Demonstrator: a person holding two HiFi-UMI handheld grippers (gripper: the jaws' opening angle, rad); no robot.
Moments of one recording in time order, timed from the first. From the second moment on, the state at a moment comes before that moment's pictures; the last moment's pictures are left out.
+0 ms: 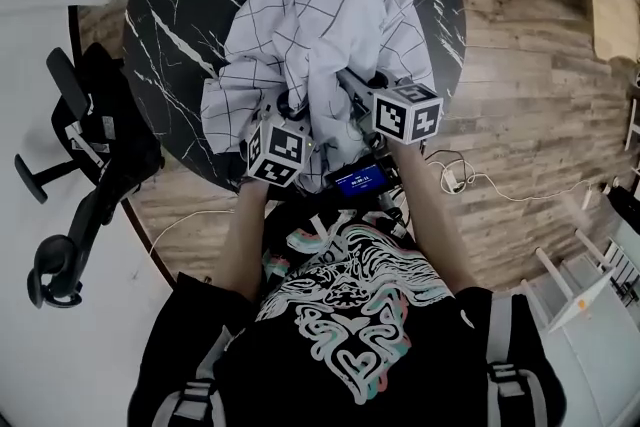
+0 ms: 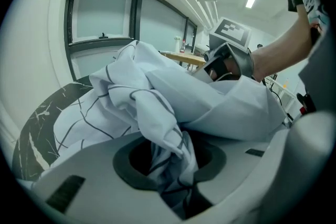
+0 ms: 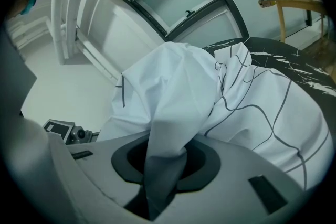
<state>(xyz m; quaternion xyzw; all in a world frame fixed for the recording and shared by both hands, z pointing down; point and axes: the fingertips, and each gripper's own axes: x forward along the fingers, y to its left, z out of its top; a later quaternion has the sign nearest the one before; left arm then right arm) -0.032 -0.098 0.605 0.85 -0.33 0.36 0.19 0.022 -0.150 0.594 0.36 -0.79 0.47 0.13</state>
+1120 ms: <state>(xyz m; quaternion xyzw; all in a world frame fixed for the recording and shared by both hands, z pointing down) -0.021 -0.087 0.553 0.87 -0.34 0.33 0.13 0.028 -0.135 0.535 0.40 -0.81 0.42 0.08</state>
